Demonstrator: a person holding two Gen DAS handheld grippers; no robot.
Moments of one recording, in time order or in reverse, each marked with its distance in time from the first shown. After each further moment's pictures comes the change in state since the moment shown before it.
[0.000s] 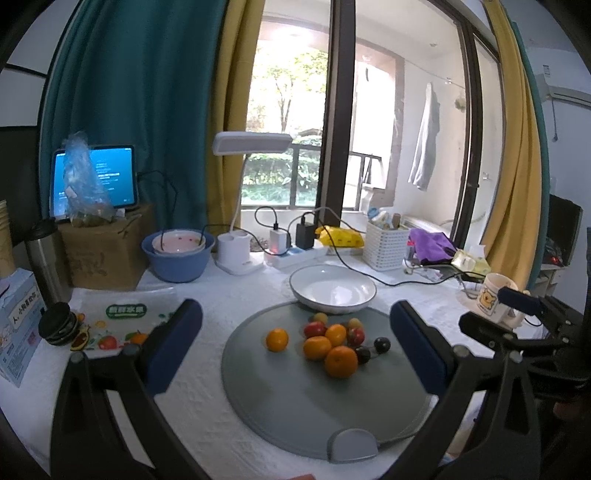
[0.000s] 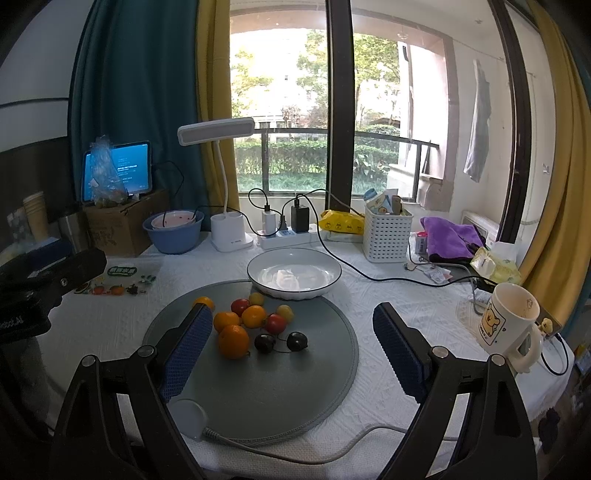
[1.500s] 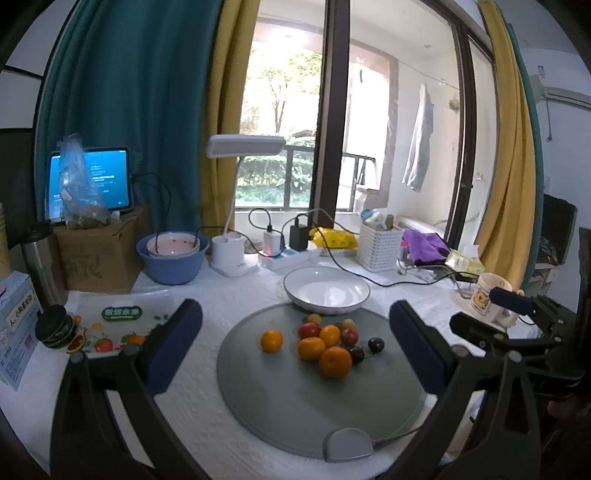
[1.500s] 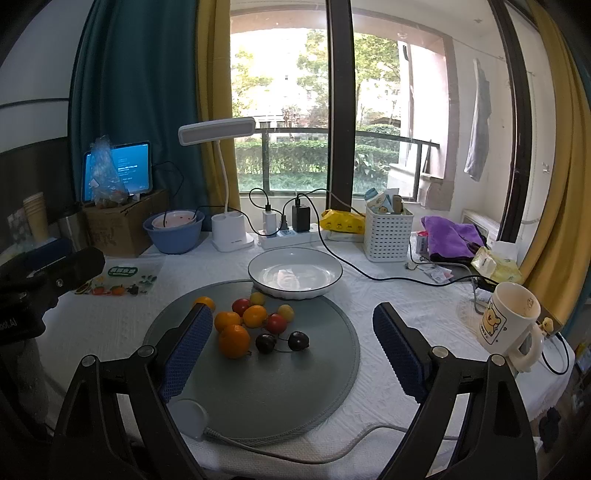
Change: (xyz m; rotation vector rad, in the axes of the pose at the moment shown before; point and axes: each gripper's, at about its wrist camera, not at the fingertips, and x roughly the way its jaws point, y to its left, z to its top) left arm -0.005 0.001 0.004 -0.001 -0.009 -0.022; right arm -0.002 0.000 0.001 0.004 -0.001 -0.002
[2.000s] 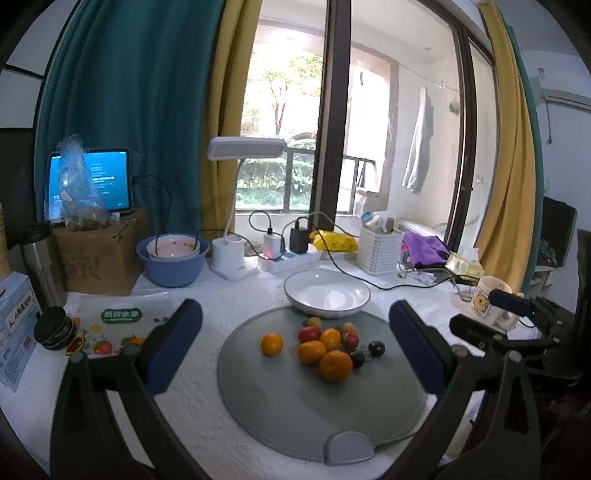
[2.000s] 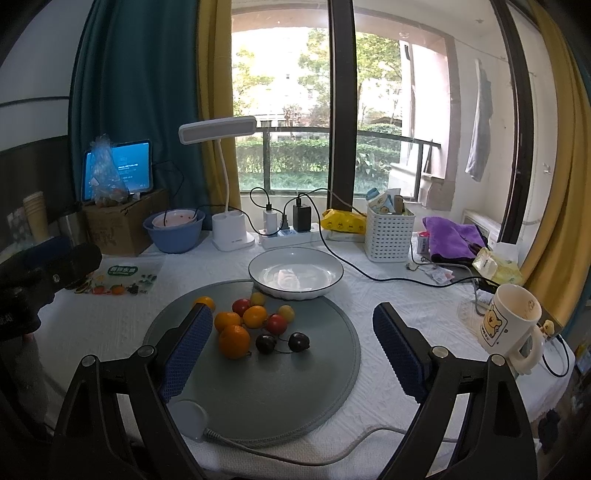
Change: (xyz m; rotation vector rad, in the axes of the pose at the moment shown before) left arm 0.000 0.000 0.001 0.001 -0.002 -0.005; right arm 0.002 -0.002 0.000 0.004 0.003 -0.003
